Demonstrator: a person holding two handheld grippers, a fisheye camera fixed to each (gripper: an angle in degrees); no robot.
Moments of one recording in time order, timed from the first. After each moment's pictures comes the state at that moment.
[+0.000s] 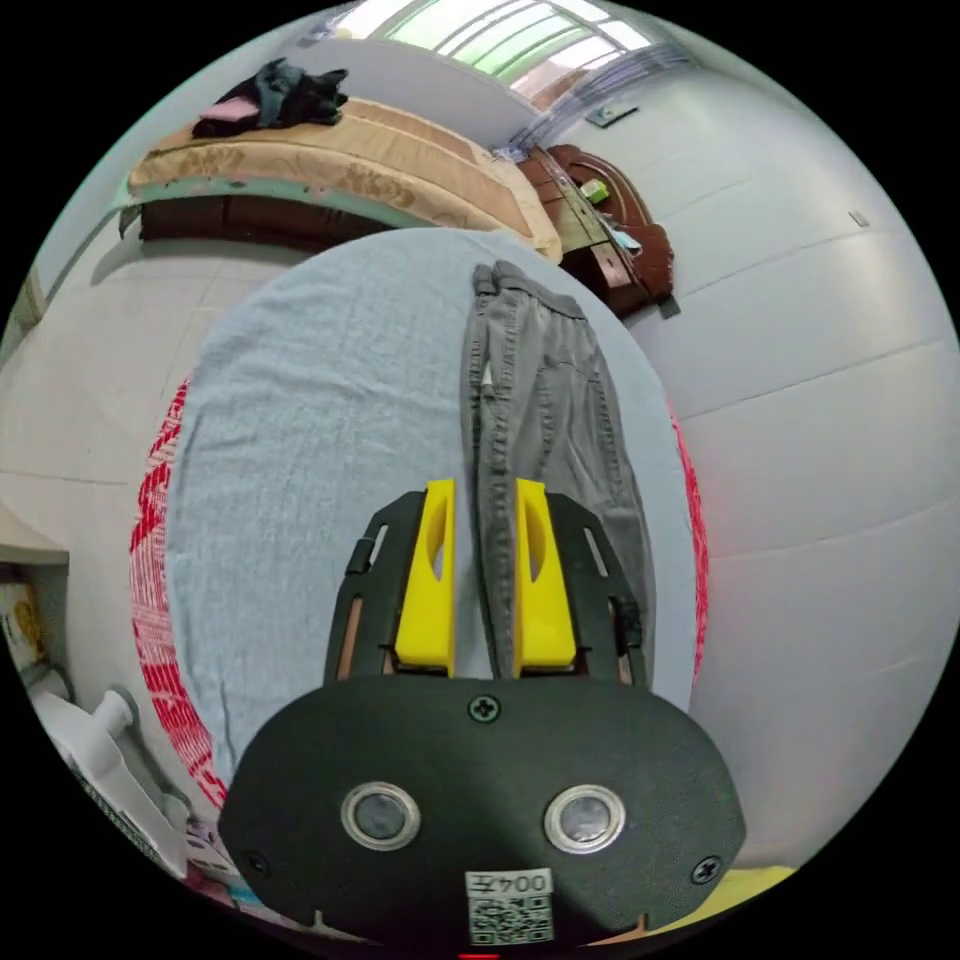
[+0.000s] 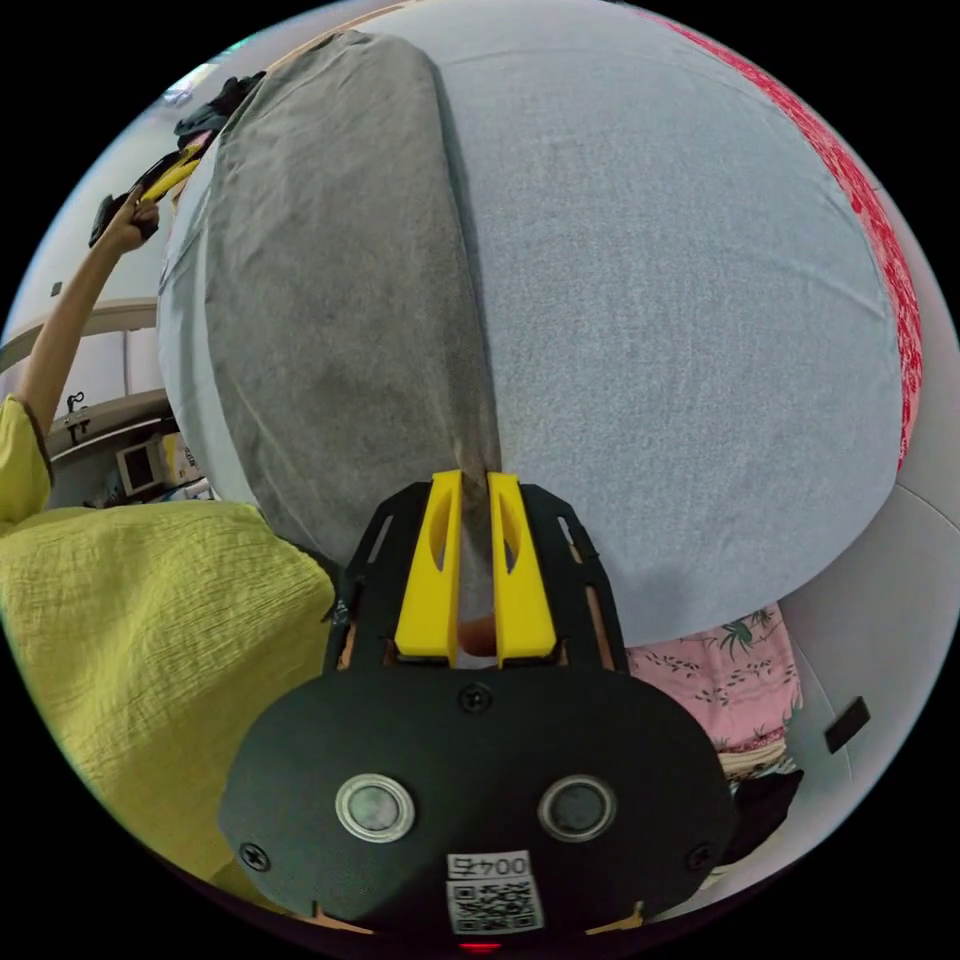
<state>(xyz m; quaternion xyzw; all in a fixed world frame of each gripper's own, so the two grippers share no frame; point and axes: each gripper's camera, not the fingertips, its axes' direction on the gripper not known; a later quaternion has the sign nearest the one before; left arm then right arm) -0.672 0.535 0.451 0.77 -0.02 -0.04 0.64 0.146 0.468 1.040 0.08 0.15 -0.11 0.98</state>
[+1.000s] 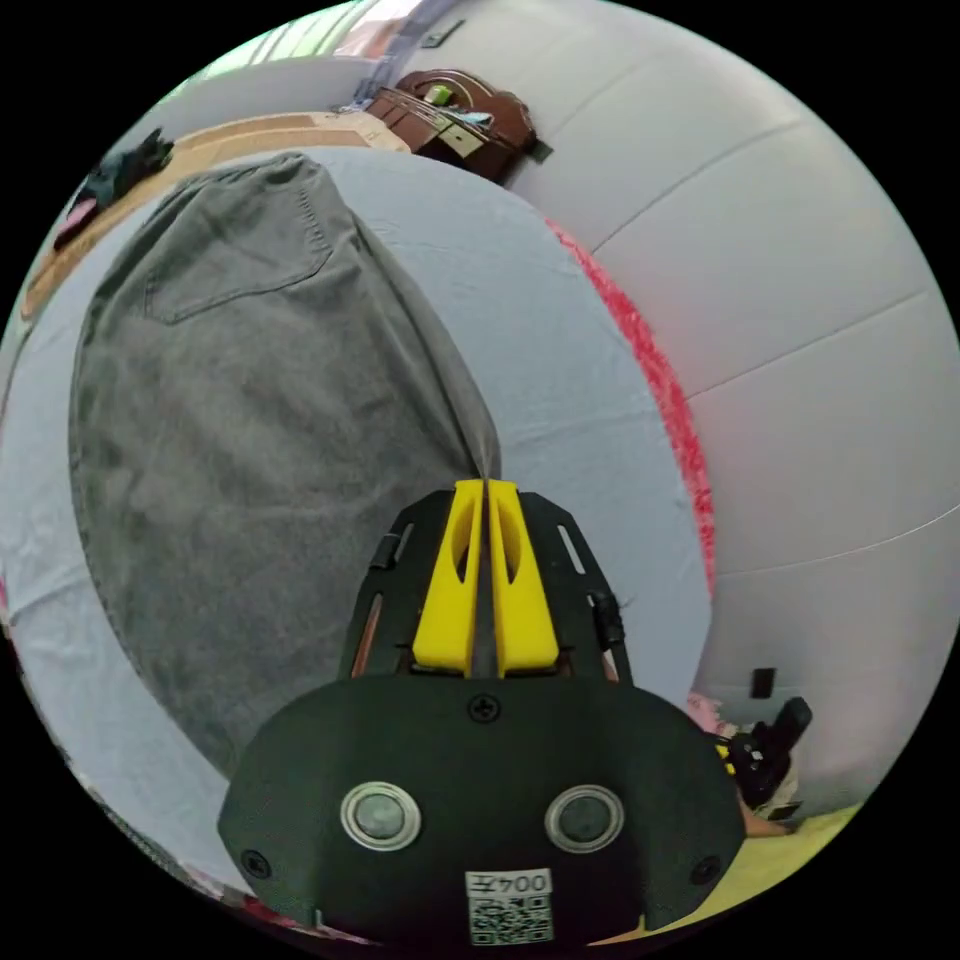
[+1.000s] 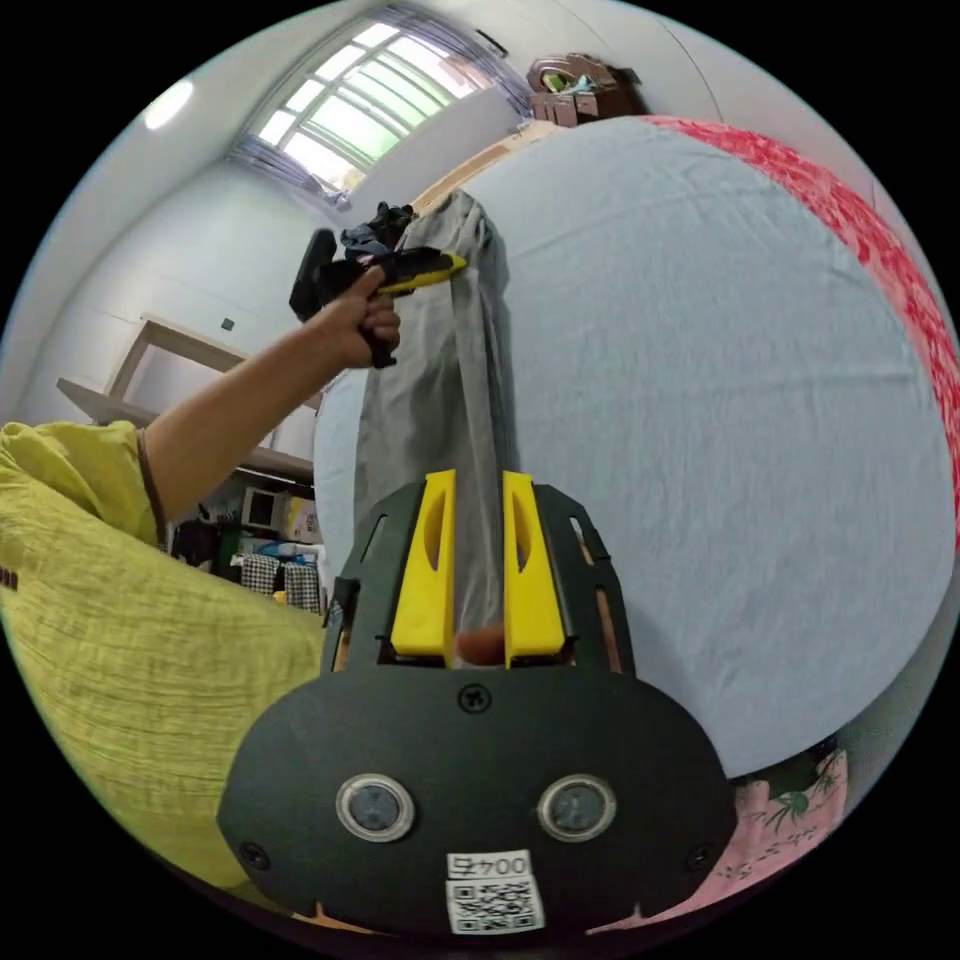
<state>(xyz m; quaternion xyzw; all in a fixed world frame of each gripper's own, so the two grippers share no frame) -0.452 0.289 0.698 0.71 -0.12 0.05 0.70 0.293 0.464 0.937 0.28 -0.06 -0.25 0.92</state>
